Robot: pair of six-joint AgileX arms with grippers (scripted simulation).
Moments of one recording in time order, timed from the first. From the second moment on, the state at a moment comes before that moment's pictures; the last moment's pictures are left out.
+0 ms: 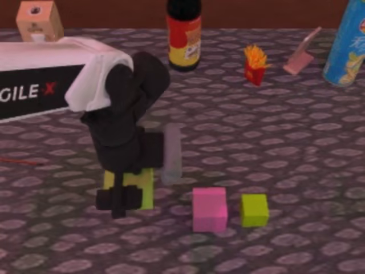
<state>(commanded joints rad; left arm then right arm) -0.59 1.87 1.25 -0.96 0.01 0.98 0.01 0.00 0.00 0.00 0.00 0.00</state>
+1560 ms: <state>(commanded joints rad) -0.60 1.95 1.15 -0.77 0.01 0.98 0.01 0.00 0.00 0.00 0.00 0.00</state>
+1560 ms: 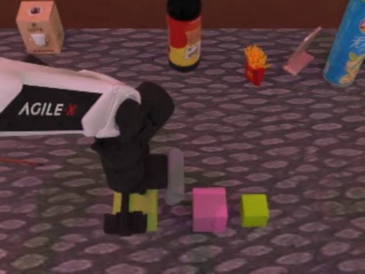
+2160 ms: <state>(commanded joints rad) -0.59 1.92 1.20 -0.85 0.01 0.98 0.01 0.00 0.00 0.00 0.00 0.00</state>
